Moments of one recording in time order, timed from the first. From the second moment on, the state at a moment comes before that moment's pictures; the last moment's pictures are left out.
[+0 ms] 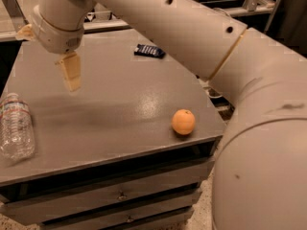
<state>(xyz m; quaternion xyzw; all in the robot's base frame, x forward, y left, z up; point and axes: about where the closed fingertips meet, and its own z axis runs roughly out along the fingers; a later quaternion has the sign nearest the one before) 0.566 0.236 0.939 -0.91 0.29 0.03 0.29</state>
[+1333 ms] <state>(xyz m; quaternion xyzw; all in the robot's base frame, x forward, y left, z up) 0.534 0.307 0.878 -0.98 0.05 -0.01 0.19</state>
